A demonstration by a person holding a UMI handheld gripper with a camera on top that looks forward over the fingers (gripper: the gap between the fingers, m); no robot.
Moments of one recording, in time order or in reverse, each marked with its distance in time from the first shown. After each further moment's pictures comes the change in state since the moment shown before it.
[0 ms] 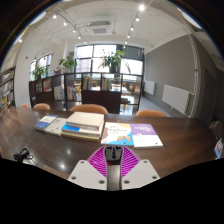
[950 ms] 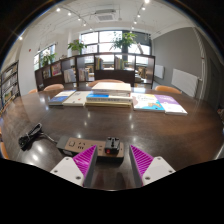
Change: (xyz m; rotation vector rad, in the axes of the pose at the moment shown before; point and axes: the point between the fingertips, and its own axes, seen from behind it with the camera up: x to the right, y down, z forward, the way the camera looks) arm -0.165 0.154 -0.009 -0.168 -0.083 0.022
